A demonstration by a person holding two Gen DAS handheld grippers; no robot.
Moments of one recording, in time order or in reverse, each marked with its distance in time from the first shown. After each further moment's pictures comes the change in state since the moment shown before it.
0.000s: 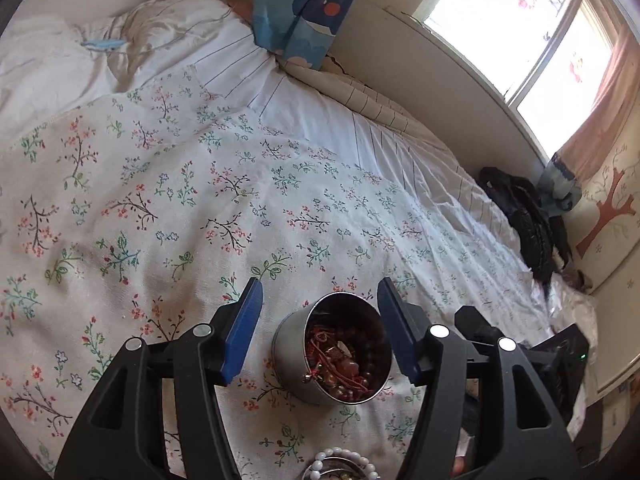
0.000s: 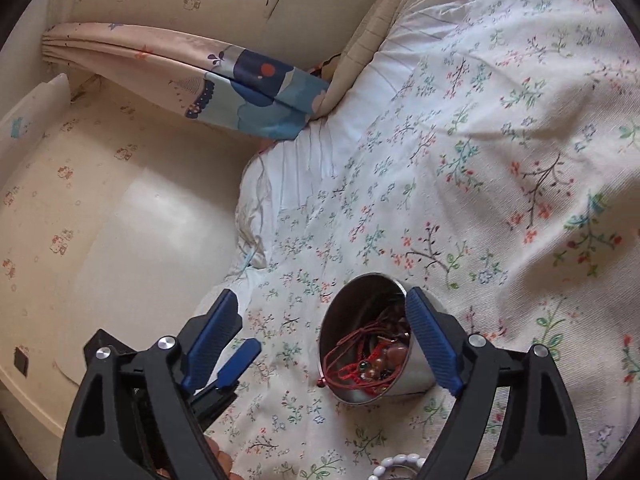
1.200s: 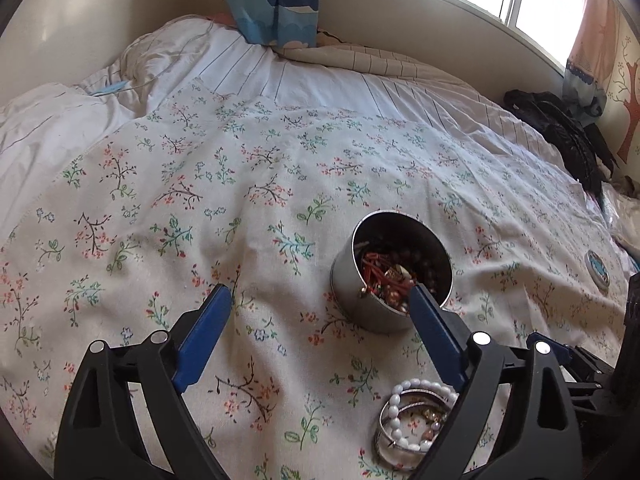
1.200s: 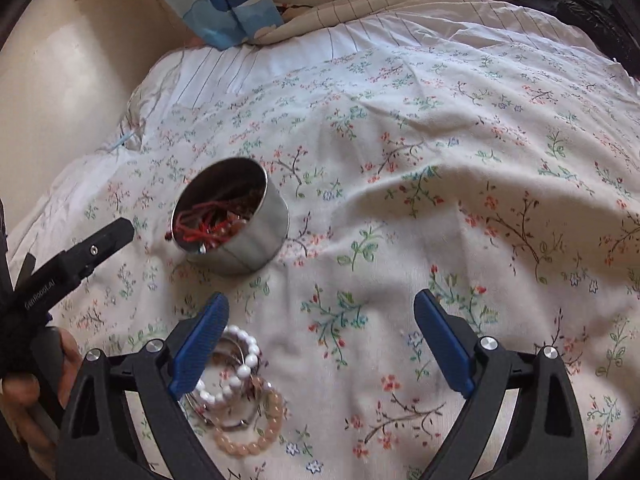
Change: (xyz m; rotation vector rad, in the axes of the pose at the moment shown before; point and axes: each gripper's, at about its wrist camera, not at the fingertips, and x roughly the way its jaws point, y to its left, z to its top) left arm -0.019 -0.009 -0.046 0.240 0.083 0.198; right arm -0.036 0.003 -0.061 -0.443 0.233 -0.548
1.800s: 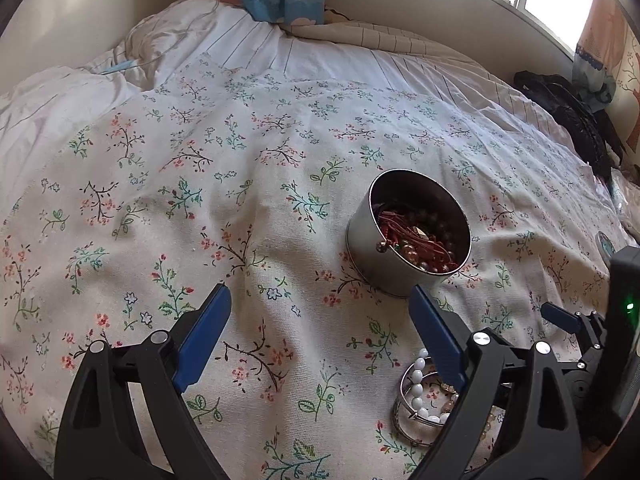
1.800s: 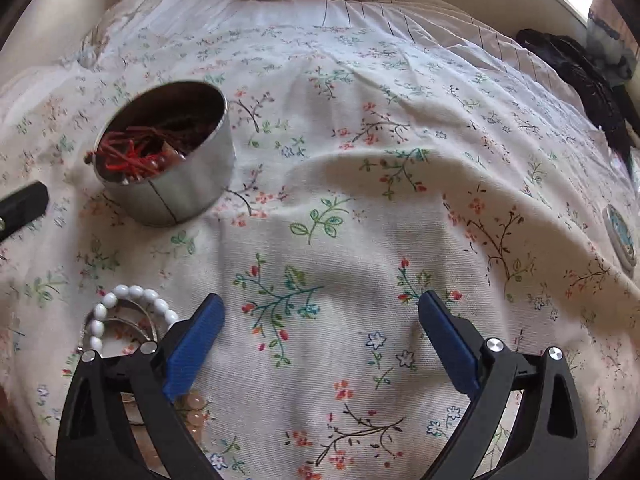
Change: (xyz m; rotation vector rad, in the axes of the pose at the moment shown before) left arm 0.007 0.005 -0.017 -0.002 0.067 0.037; right arm 0.023 0.008 -0.002 -0.121 0.030 -0.127
